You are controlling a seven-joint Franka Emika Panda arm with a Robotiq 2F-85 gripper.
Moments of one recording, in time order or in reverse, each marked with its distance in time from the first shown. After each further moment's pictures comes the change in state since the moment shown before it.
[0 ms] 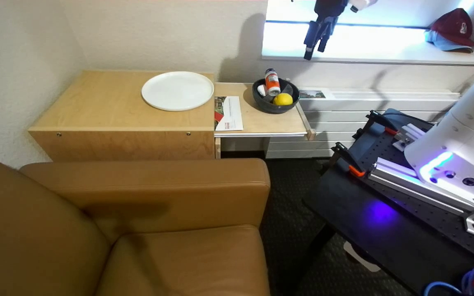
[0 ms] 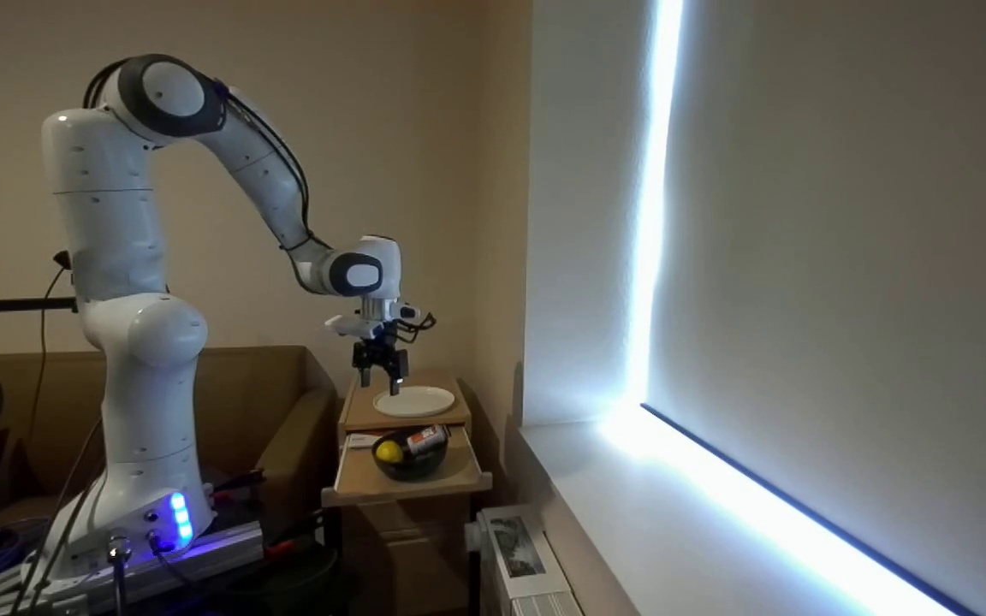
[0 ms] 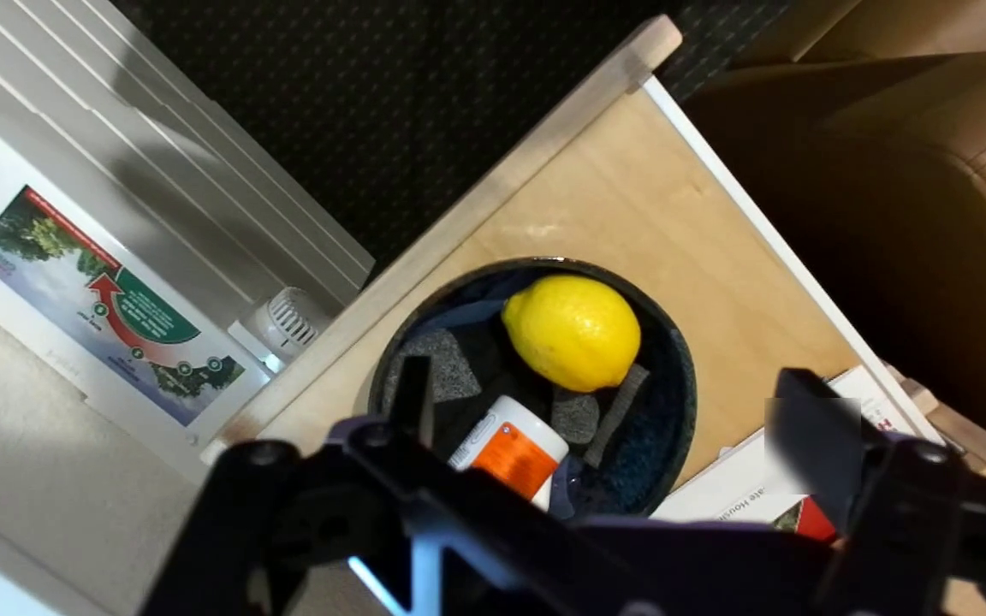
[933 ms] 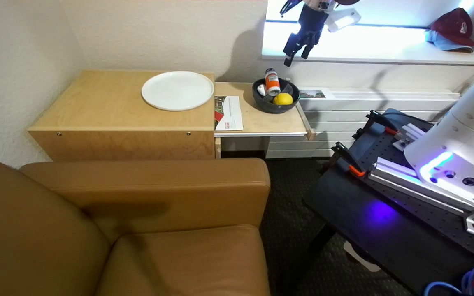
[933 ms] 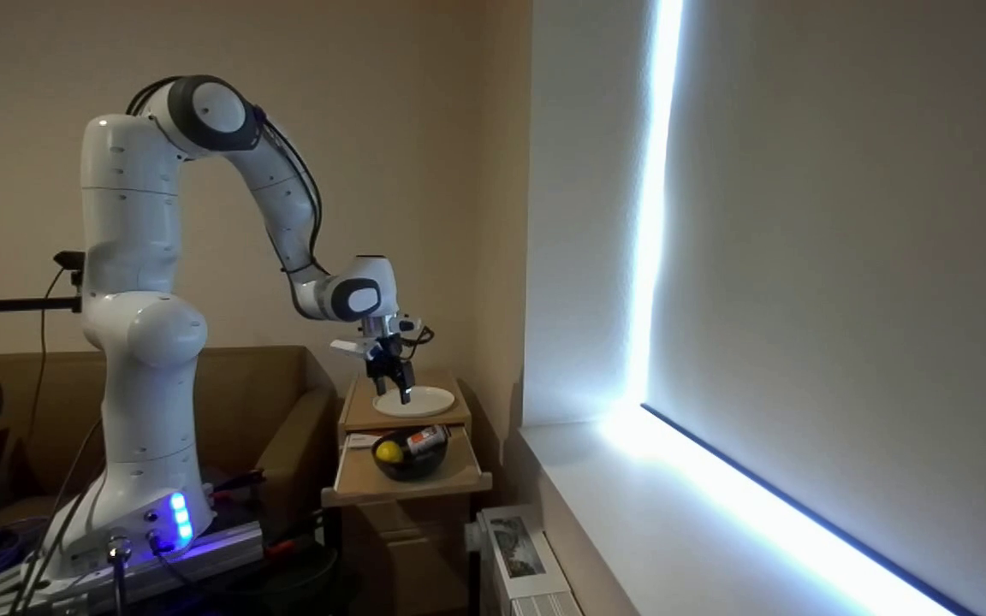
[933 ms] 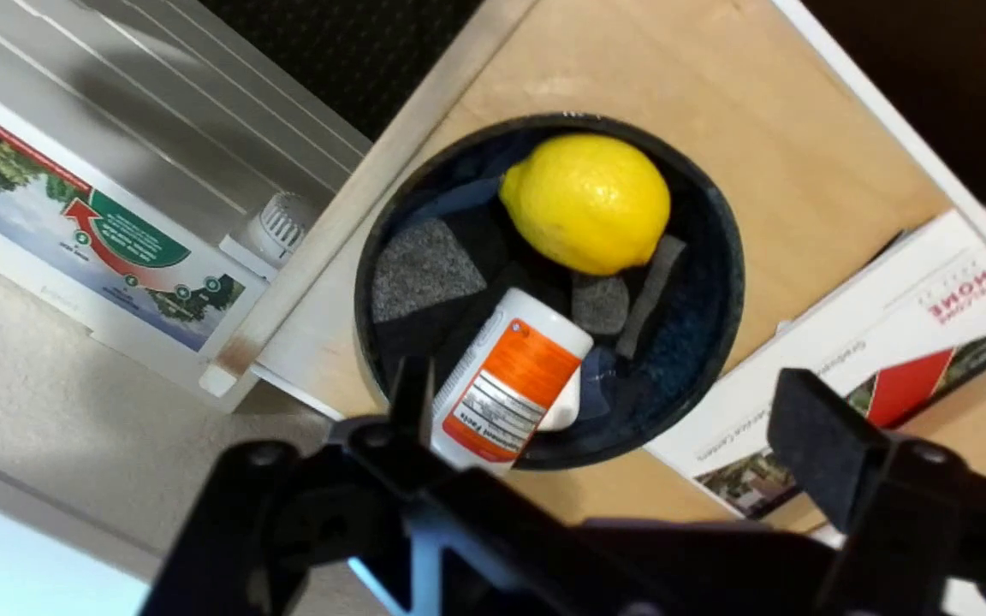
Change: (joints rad) arm -0.003 0.159 0.048 0.000 -0.045 0.334 0.216
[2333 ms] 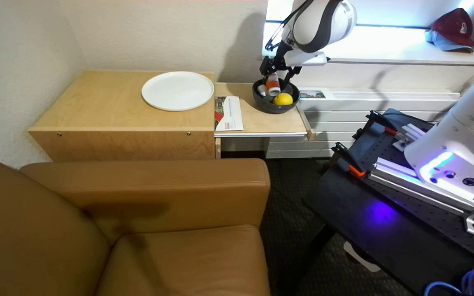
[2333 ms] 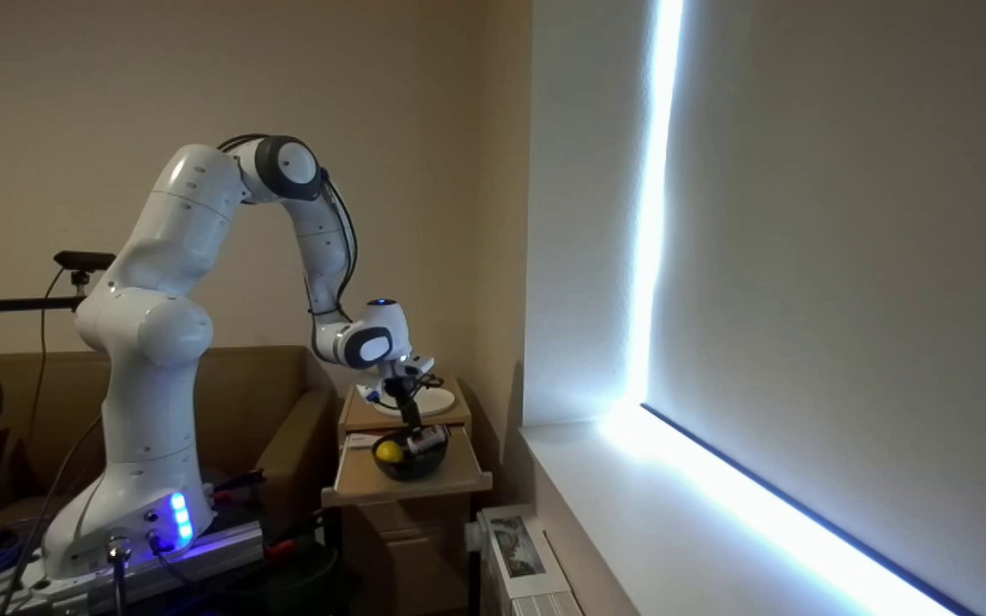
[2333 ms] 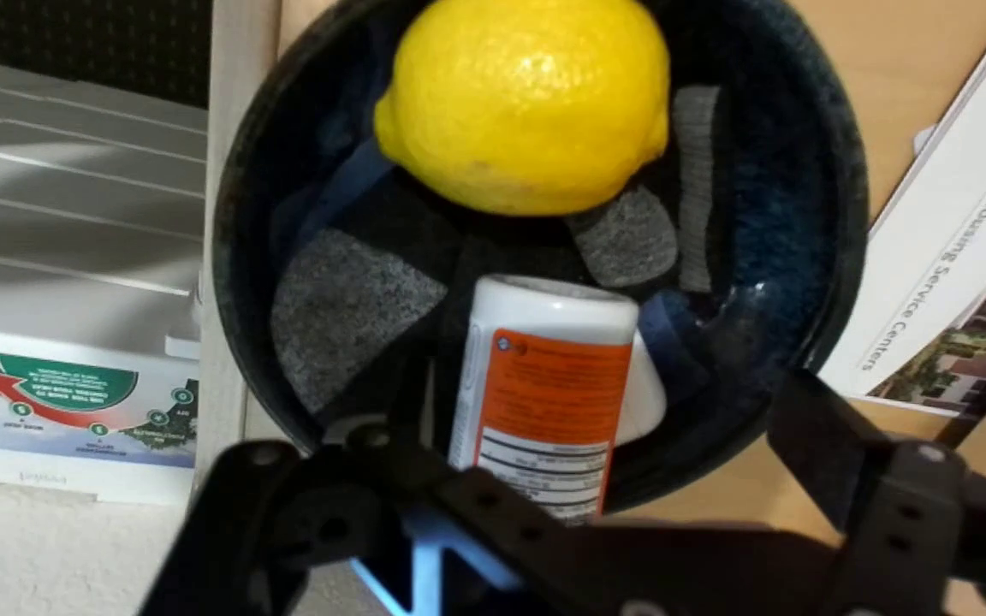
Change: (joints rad) arm 0.091 0.410 -0.055 0.172 0.143 0.321 0.342
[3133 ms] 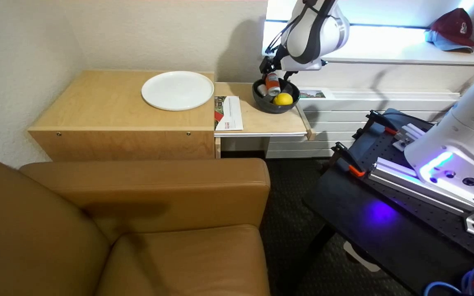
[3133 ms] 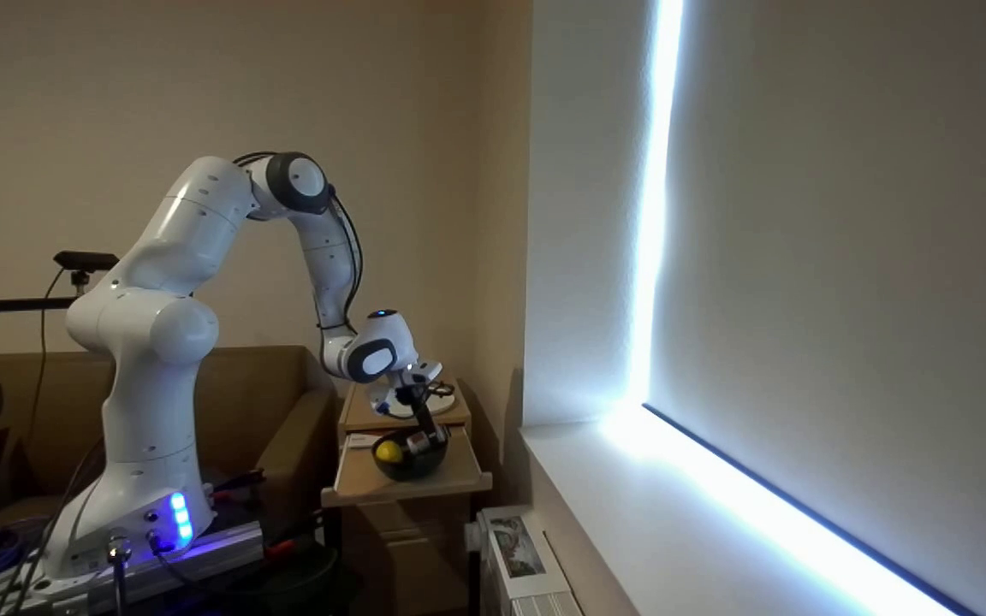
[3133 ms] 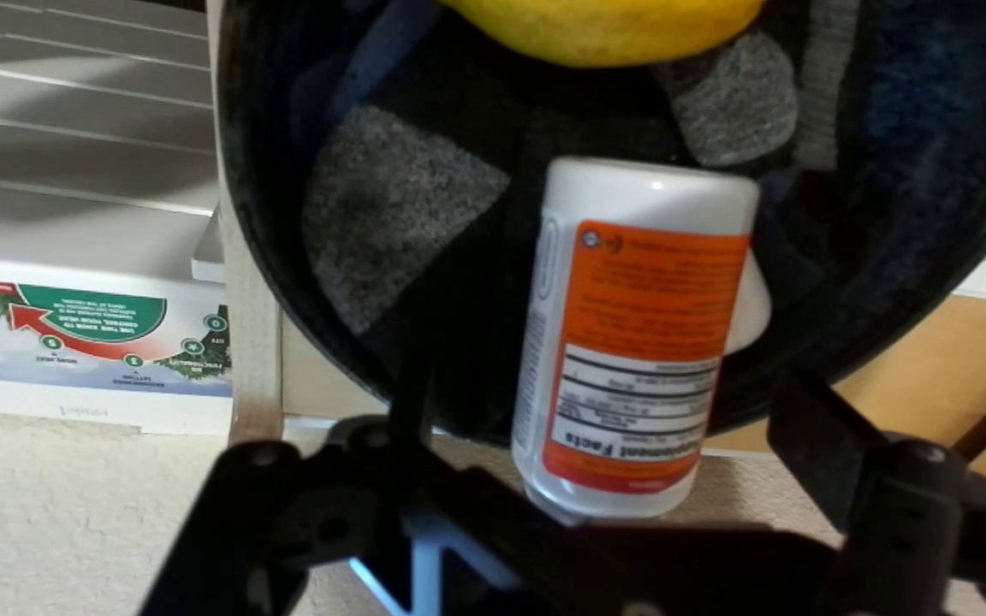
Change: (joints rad) arm 0.108 0.110 -0.117 0.050 0.097 0.144 -0.014
